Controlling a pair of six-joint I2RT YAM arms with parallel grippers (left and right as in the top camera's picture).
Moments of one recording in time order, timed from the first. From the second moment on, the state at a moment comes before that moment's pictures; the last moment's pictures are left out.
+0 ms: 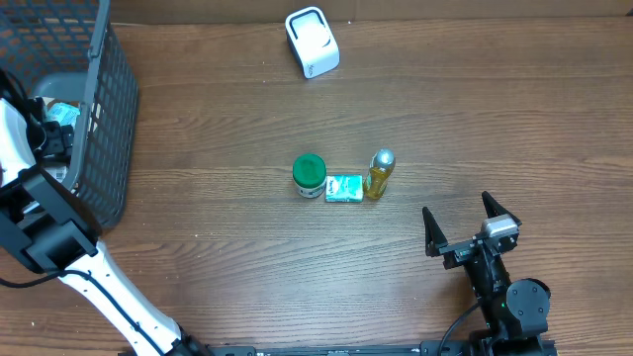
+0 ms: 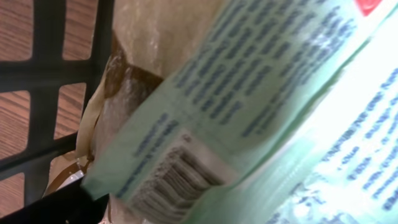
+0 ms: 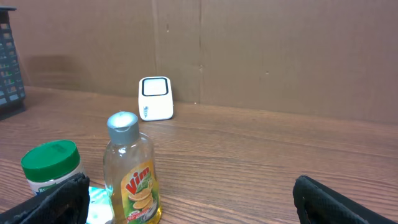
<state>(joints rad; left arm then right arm) 0.62 2.42 2.15 -1.08 -0.19 0.29 0.12 0.01 0.02 -0.02 -0.13 -0.01</state>
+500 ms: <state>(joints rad) 0.62 2.42 2.15 -1.08 -0.18 0.29 0.12 0.01 0.02 -0.02 -0.13 0.00</state>
